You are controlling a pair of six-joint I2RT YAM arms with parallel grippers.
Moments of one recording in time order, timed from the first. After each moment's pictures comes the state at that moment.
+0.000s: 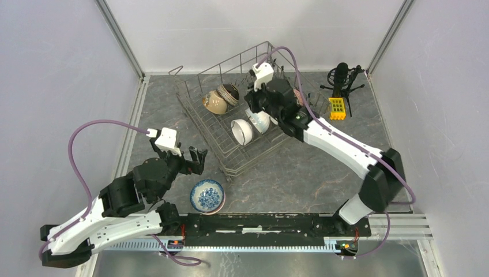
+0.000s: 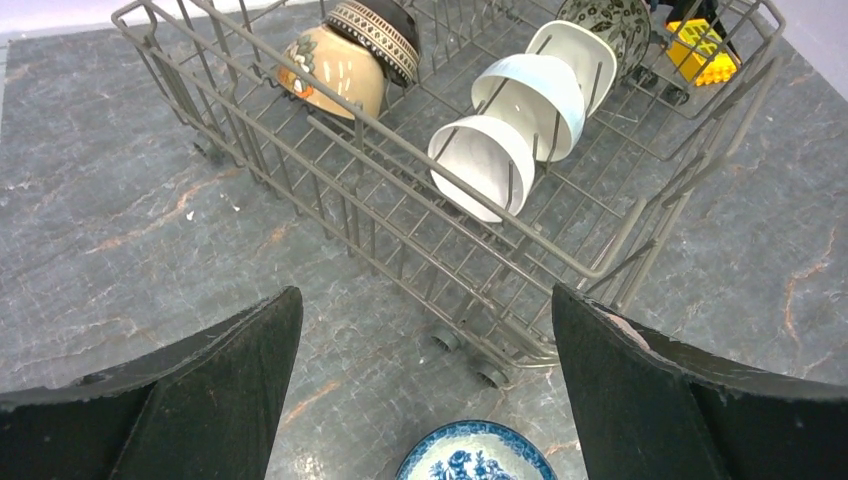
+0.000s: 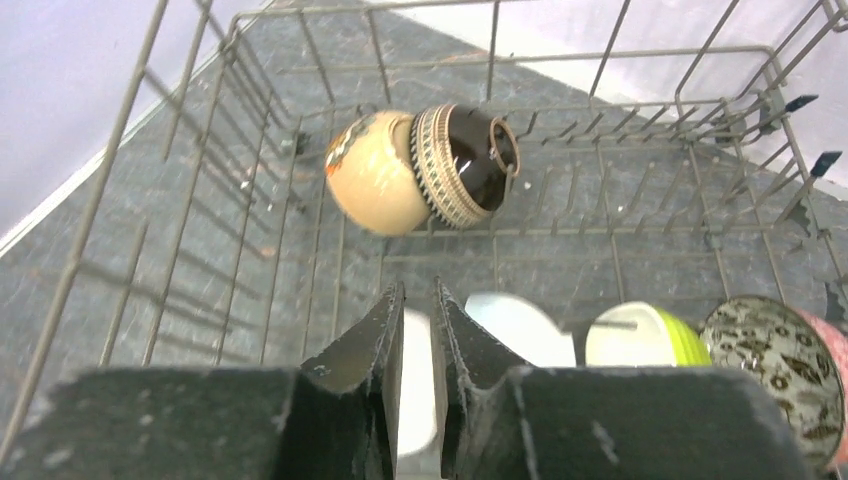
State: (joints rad) left arm -1.11 0.49 0.88 -0.68 -0.76 -0.29; right arm 0.73 1.63 1.42 -0.03 0.13 0.11
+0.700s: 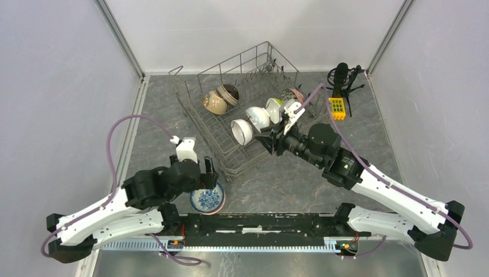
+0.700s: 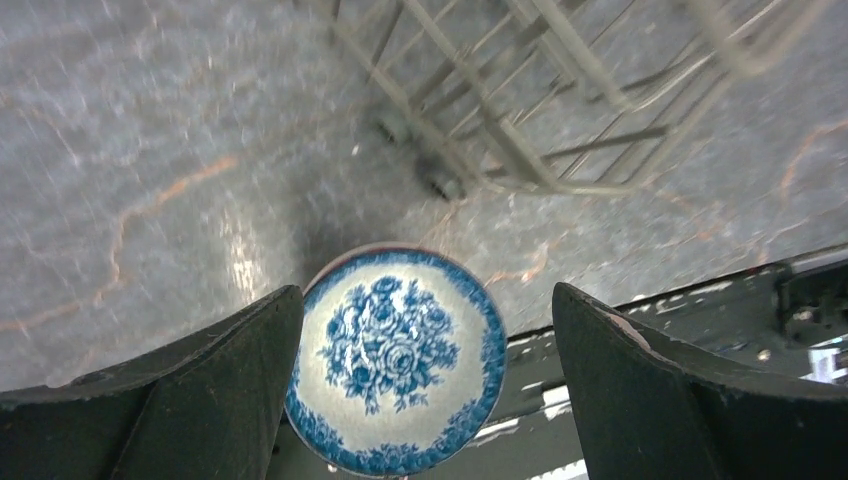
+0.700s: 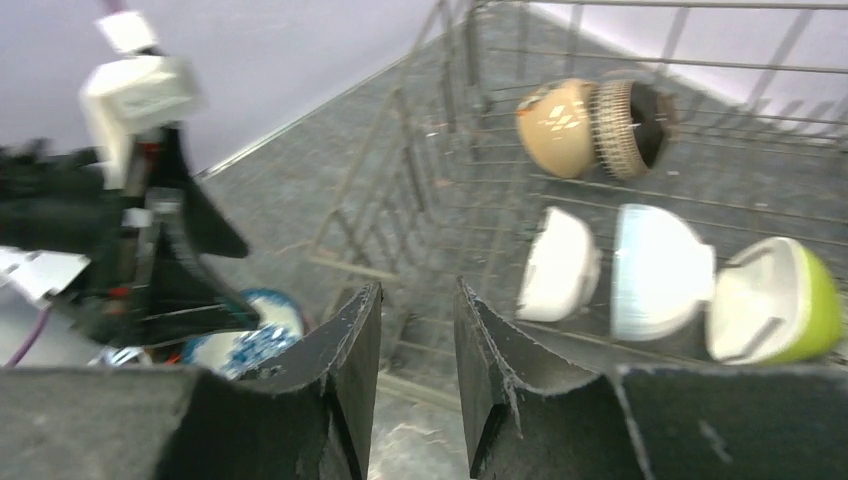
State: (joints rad) left arm -1.11 0.64 0.85 -0.99 -0.54 -0.81; right arm 0.92 0.98 0.96 -0.07 0.03 0.14
